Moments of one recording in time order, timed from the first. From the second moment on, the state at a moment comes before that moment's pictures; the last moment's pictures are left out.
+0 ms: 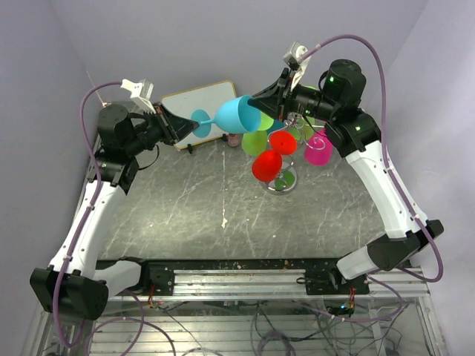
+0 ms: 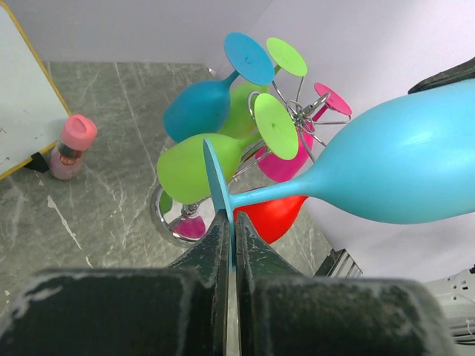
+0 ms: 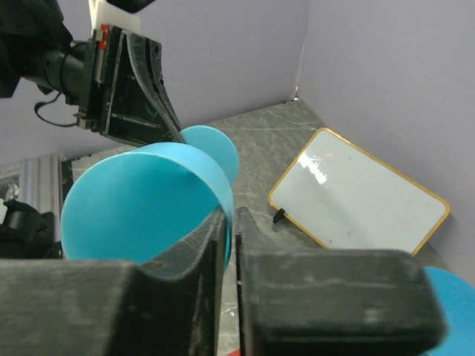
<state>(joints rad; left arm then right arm) -0.19 1.12 1.17 -0.07 0.63 -0.61 0.48 1.49 1.83 -0.35 -0.69 -0.04</state>
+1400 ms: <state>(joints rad) -0.43 1.19 1.68 -0.49 0.29 -0.03 -0.16 1.17 1.47 -0.30 -0.33 -0.01</state>
